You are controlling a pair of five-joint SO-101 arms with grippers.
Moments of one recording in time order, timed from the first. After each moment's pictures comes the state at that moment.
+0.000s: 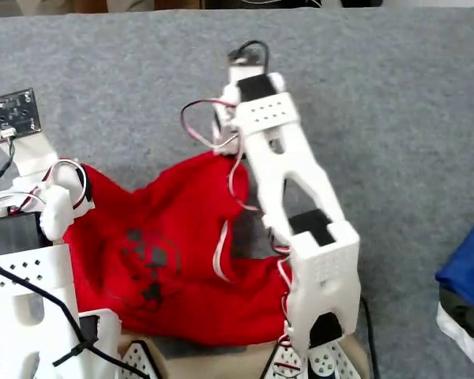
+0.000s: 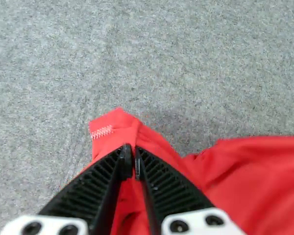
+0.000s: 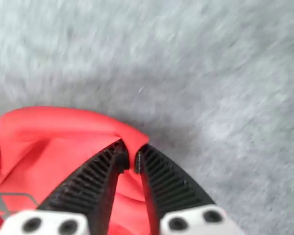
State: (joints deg) left arm -15.0 -50.5 37.0 67.2 -3.8; right arm -21.2 29.1 -27.5 90.2 -25.5
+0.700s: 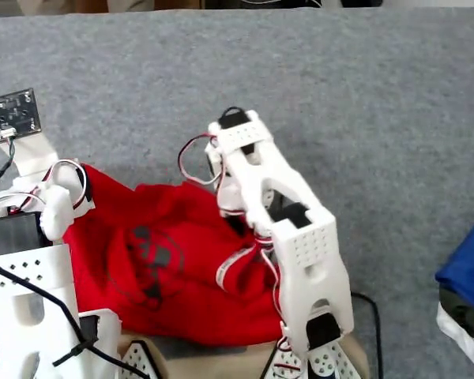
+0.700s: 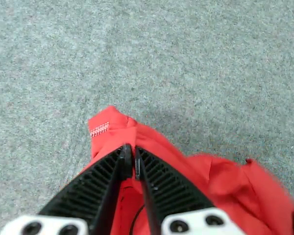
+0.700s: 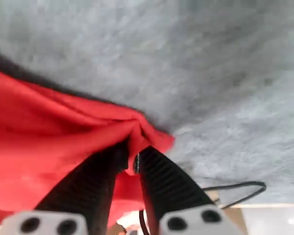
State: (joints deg) left arm -15.0 -50.5 37.0 67.2 -3.8; right arm -26.6 40.7 -12.3 100.8 -19.9
